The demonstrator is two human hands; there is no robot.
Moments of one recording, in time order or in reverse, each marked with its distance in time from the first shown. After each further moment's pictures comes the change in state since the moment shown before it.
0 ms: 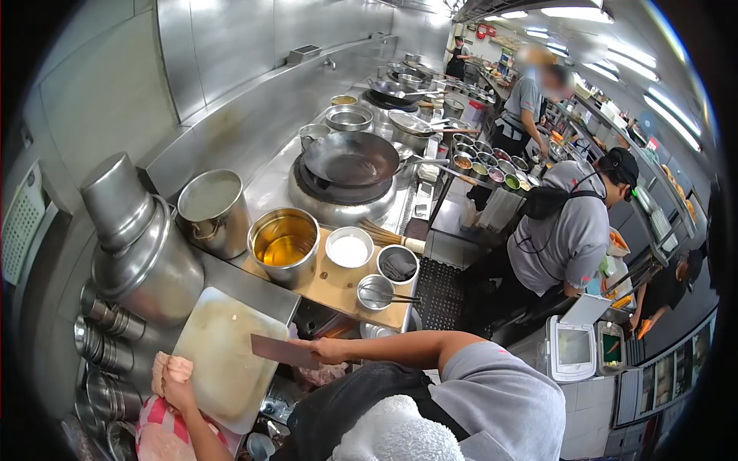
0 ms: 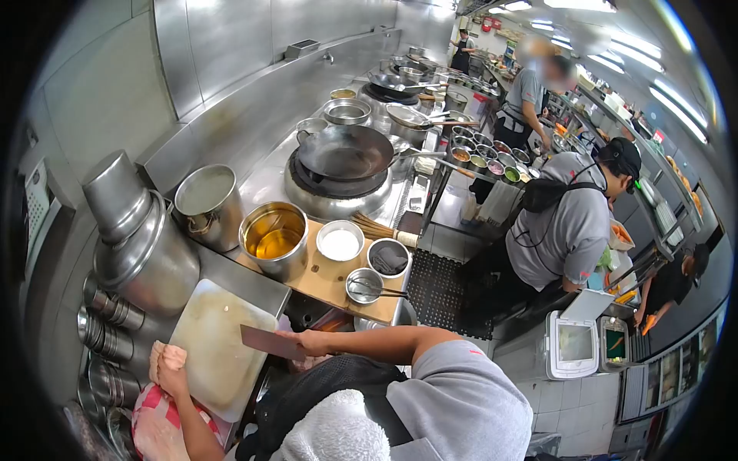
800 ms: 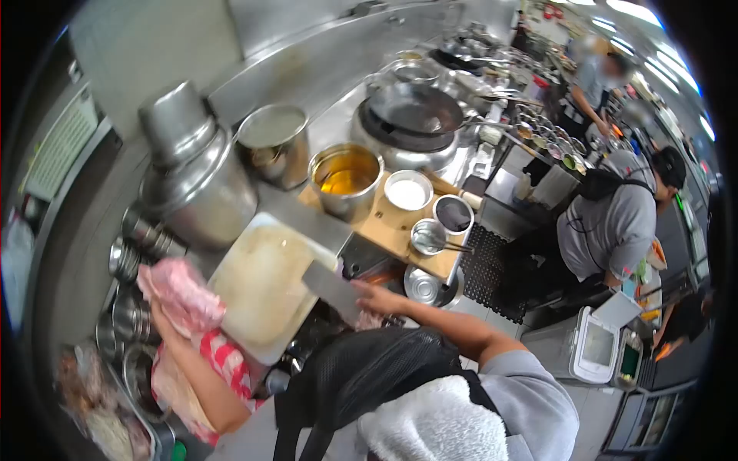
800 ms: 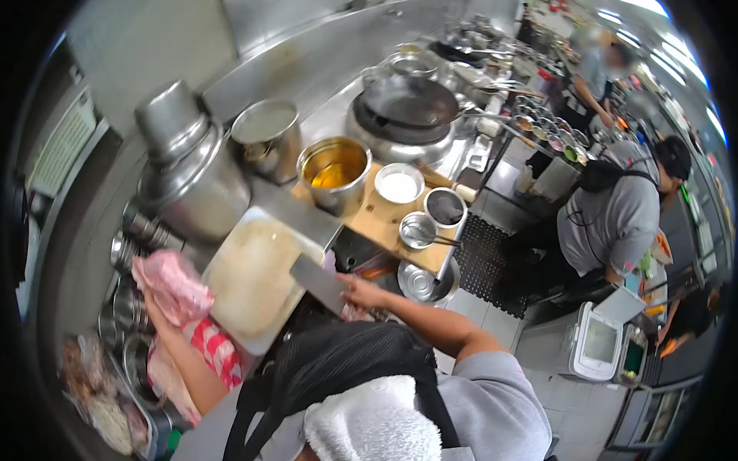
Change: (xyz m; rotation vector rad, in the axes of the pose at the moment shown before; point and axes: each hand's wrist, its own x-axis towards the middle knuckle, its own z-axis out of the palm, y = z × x) left_hand 0.050 -0.058 -0.133 -1.682 -0.183 -0.500; right_hand -0.041 -0.026 0.050 0.464 0.137 0.269
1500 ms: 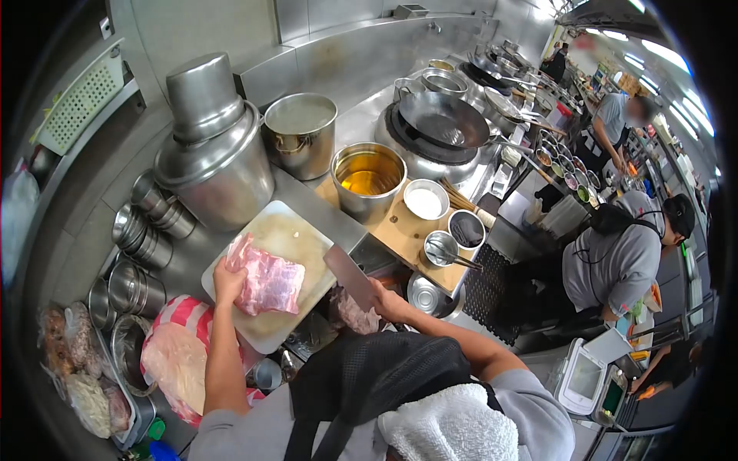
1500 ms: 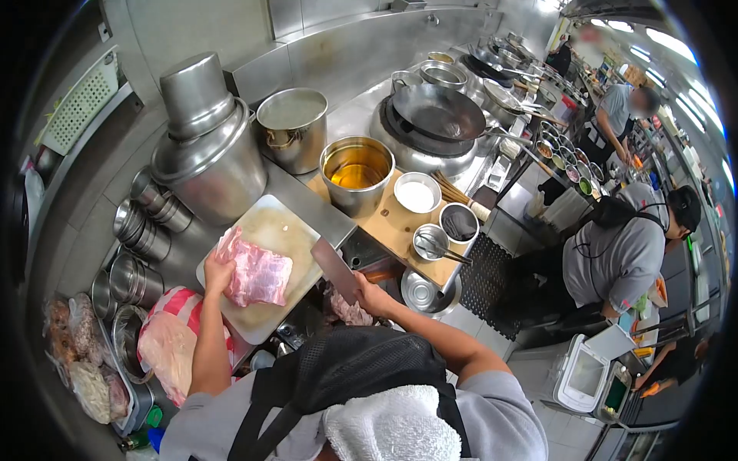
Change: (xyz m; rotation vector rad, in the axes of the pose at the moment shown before) left_hand 0.008 -0.149 0.076 0.932 -0.242 0.176; right_hand 0.006 0.007 0.005 -0.398 0.274 -0.106
